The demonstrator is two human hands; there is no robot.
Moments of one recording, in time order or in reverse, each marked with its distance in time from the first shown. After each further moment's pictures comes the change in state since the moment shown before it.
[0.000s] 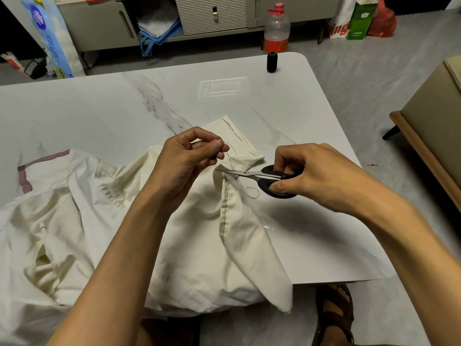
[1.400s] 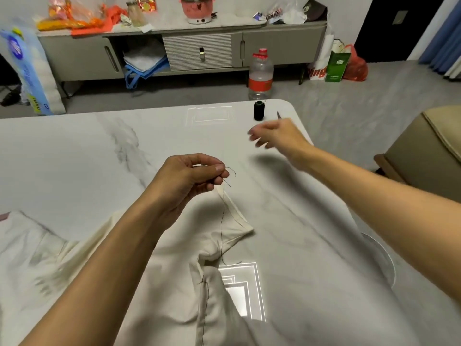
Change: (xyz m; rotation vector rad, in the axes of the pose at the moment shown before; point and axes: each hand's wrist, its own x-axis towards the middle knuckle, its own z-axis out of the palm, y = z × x) left_hand 0.119 0.017 0.016 0.091 -0.043 -0.158; right_hand 0.246 0.087 -0.046 0.433 0.281 0.073
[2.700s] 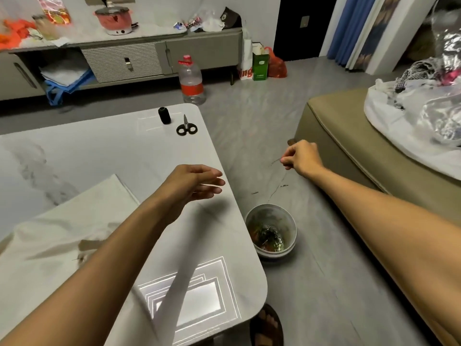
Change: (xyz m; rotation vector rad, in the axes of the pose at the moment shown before) left_hand -0.022 -0.018 0.197 0.201 -0.248 -0.090; right_hand -0.147 0.135 -0.245 -0.512 0.332 0.244
